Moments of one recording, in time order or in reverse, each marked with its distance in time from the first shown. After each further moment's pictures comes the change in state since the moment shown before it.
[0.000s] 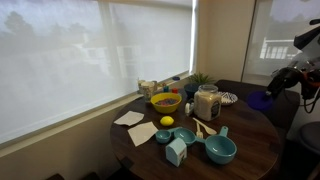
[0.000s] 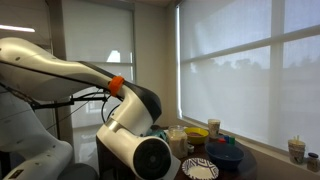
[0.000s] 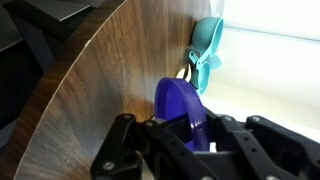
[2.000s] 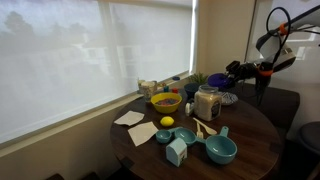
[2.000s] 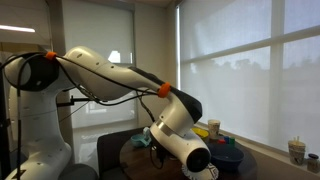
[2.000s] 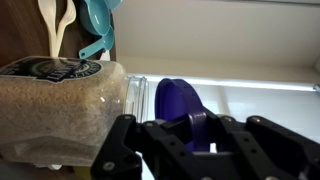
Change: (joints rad) arm 0.059 0.368 0.170 0.276 0.615 -0.197 0.074
